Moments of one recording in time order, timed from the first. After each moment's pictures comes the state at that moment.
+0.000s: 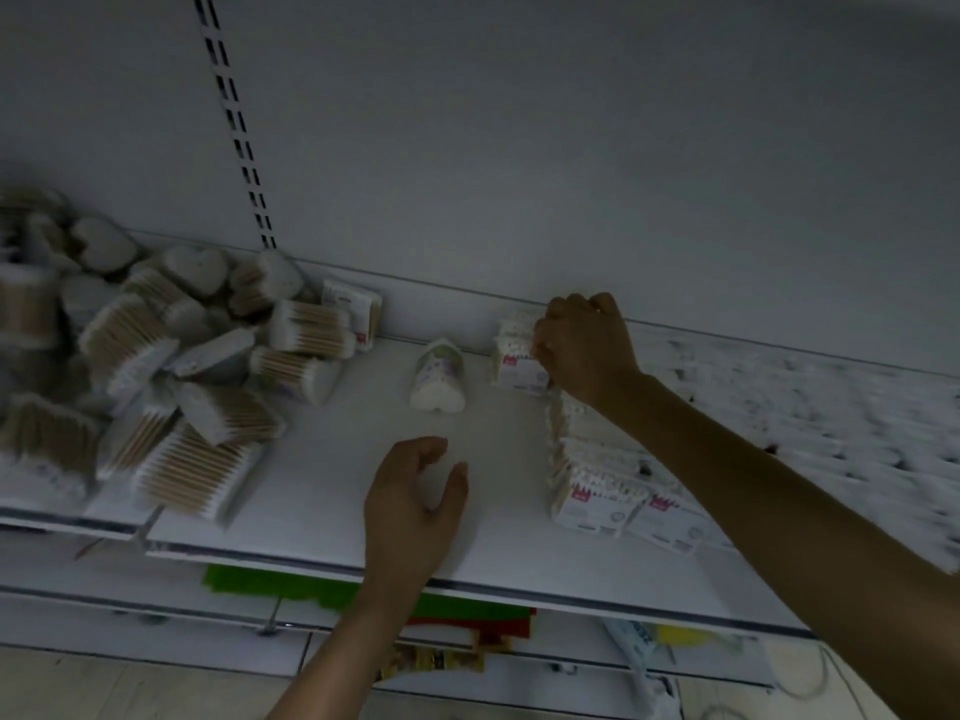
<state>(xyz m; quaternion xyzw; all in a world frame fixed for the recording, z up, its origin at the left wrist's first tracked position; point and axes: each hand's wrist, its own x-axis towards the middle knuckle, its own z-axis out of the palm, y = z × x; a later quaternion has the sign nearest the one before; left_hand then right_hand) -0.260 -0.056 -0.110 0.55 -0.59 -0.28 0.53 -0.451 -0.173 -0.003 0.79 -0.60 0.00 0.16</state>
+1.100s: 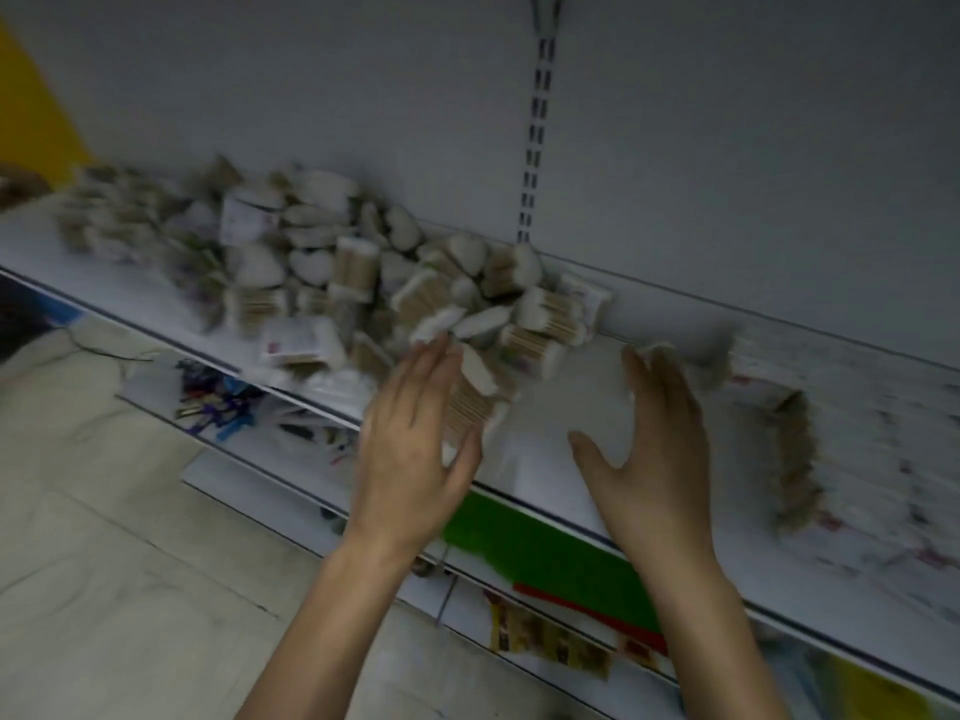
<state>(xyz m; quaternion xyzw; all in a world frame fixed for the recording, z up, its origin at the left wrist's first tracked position) -0.071 -0.008 -0.032 0.60 -0.70 0.03 0.38 -0.266 -0.027 -0.009 0.70 -0.62 0.33 -0.14</state>
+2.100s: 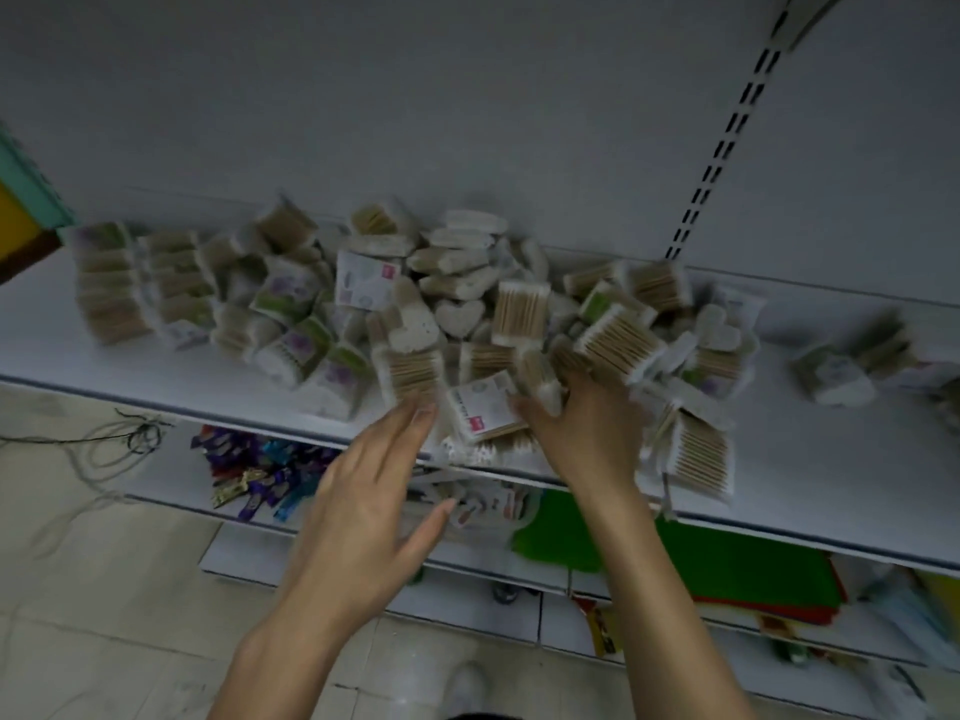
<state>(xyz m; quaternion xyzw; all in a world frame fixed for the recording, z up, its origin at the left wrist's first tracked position) 0.245 -0.029 -0.040 0.55 -0.80 -0.08 0.24 0.042 -0.099 -0.034 0.61 -0.75 0.24 -0.08</state>
